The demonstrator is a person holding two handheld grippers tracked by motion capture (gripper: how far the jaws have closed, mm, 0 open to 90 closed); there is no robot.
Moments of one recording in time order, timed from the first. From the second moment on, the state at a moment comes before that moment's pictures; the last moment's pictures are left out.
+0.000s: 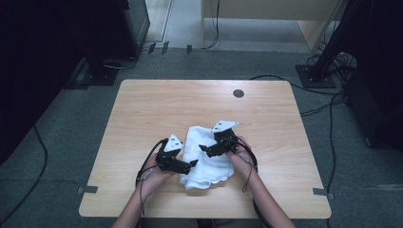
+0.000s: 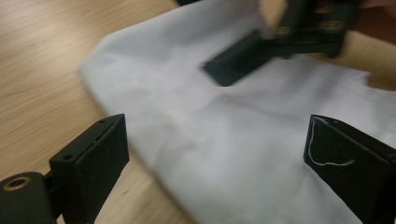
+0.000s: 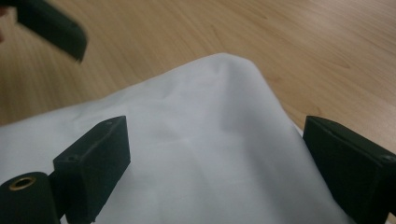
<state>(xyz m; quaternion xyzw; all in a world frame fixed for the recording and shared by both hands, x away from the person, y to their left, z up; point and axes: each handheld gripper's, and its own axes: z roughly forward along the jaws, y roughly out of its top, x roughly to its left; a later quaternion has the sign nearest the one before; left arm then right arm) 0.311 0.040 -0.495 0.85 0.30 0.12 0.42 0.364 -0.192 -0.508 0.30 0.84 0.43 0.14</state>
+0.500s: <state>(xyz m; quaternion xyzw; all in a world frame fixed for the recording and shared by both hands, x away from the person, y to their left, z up) 0.308 0.027 -0.514 0.88 0.28 0.12 0.37 0.368 -0.201 -0.530 0.30 0.86 0.39 0.14</state>
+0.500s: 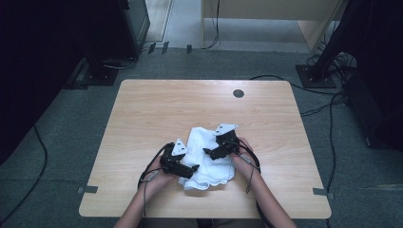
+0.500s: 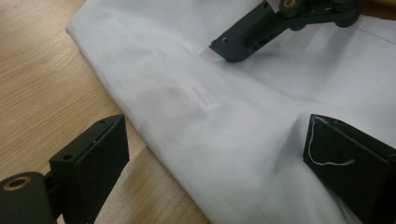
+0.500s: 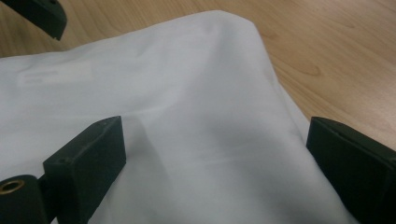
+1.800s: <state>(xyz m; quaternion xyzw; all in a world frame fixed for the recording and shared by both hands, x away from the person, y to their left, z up) 0.305 0.026 -0.513 0.87 0.28 0.12 0.38 0.349 -0.195 -0.518 0.26 0.87 0.40 0.14</state>
